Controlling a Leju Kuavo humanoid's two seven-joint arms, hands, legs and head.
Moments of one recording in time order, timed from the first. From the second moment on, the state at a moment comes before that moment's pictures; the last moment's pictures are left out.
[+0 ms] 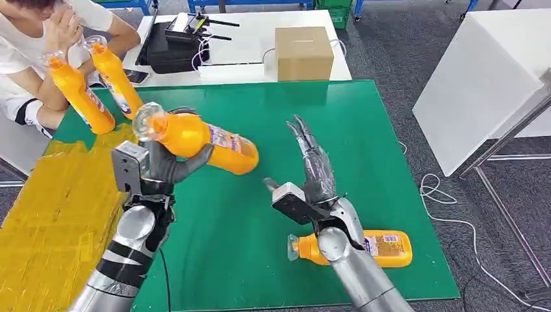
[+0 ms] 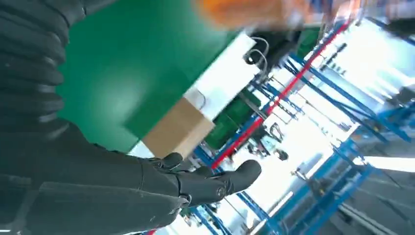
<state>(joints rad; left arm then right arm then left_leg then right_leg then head) -0.36 -0.03 -0.34 -1.42 -0.09 0.29 -0.36 -0.33 0.09 0.49 -1.28 0.52 -0.34 -0.26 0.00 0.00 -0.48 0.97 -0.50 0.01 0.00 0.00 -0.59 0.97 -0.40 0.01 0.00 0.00</state>
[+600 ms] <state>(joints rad) -0.33 0.03 -0.24 -1.48 -0.65 0.54 -0.29 -0.23 0.03 0.44 -1.50 0.46 -0.28 -0.28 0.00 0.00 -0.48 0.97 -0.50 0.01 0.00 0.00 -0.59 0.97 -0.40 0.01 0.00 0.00</state>
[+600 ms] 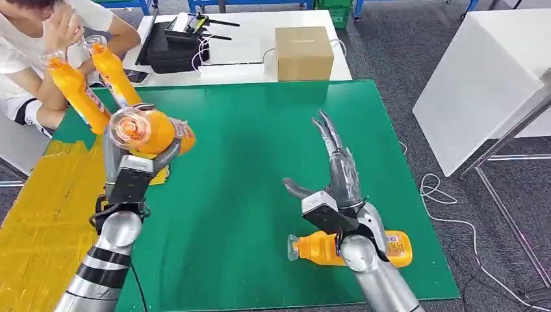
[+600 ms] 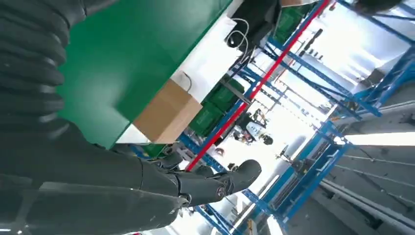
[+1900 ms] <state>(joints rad) -0.53 0.25 -0.03 -0.64 -1.12 0.32 0.00 -0.13 -0.03 0.34 -1.75 0.52 -0.26 -0.30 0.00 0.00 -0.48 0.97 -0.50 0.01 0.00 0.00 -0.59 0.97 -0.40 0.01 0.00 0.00</state>
